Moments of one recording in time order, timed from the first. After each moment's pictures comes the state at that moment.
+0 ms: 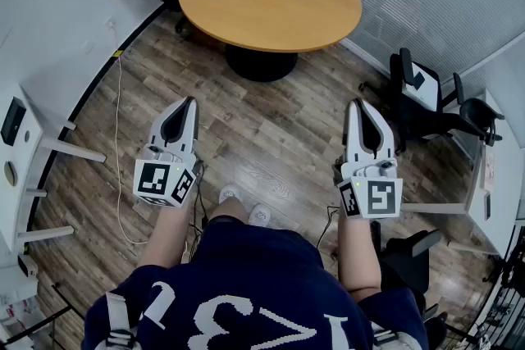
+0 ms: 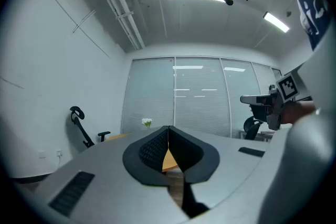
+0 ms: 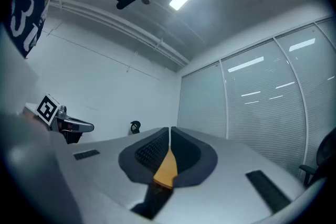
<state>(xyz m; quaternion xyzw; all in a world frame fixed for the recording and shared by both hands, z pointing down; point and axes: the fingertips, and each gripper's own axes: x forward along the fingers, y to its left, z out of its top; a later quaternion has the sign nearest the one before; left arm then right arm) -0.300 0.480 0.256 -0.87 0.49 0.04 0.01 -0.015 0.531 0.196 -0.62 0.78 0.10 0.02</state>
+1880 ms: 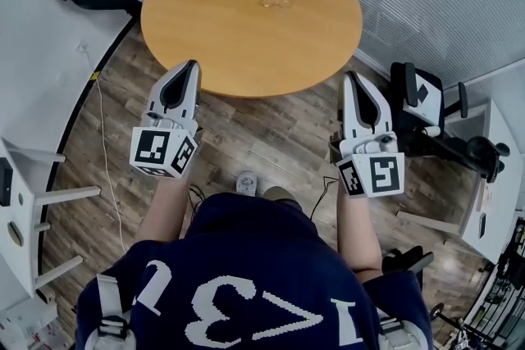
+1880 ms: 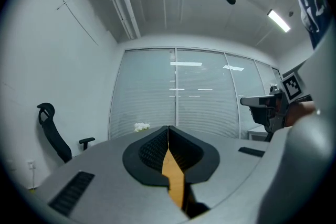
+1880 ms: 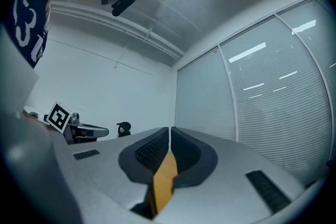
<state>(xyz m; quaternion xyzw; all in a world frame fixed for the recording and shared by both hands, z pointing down) -0.206 0.159 0.242 -0.89 0.45 0.04 0.01 0.040 0.237 0.196 -0.60 0.79 0.08 0.04</state>
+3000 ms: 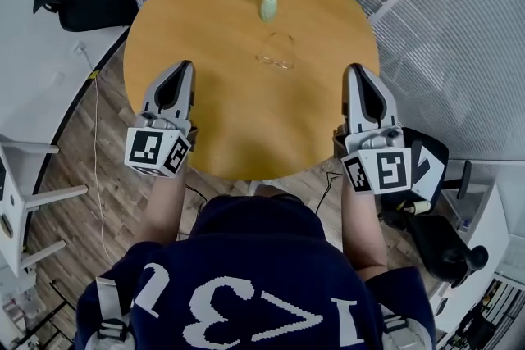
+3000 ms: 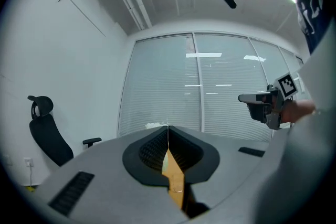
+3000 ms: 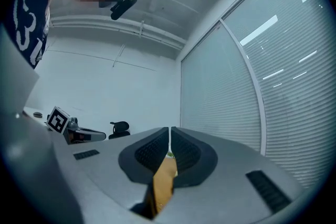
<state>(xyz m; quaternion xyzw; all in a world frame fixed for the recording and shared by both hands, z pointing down) -0.127 -0.108 0.263 -0.85 0.53 0.03 0.00 0.142 -0.088 0.199 -0.52 0.85 0.06 0.04</state>
